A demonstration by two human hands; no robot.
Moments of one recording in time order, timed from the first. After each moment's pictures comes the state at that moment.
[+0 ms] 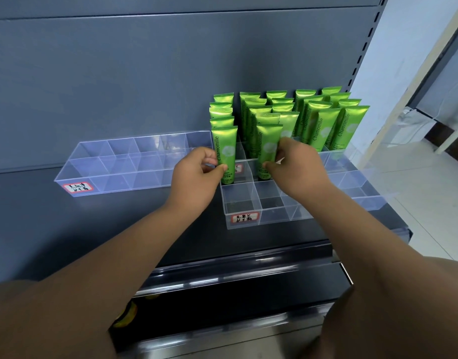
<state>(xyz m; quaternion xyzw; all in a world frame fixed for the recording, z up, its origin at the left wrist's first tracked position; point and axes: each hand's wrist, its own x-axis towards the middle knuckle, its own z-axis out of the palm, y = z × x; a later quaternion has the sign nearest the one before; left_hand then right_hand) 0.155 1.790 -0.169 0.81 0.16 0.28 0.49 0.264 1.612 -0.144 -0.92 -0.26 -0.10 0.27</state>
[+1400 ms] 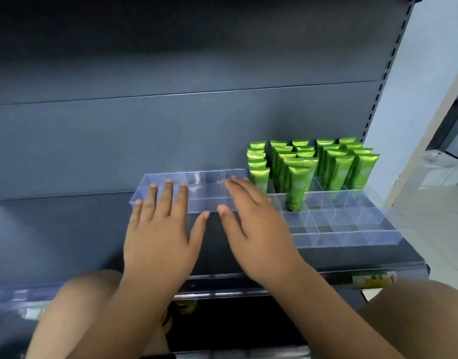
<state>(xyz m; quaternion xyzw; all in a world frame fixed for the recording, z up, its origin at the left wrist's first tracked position) -0.014 1.800 -0.103 0.93 0.27 0.24 -0.02 0.090 1.654 -0.093 -0.82 -0.43 -0.09 0.36</state>
